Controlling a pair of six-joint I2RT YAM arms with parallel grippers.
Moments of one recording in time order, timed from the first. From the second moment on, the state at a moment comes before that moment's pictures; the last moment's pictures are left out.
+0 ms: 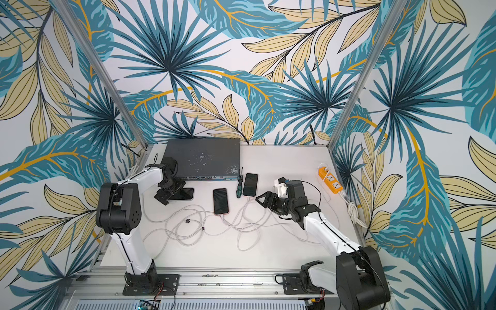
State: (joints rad) left arm -0.02 1.93 1.34 -0.82 -0.10 -1.10; right arm 0.85 1.22 0.65 -0.14 -0.57 0.70
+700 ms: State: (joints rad) left arm -0.06 1.94 1.42 -0.93 -0.10 -1.27; right arm 0.85 1.21 0.63 -0.14 -0.58 0.70
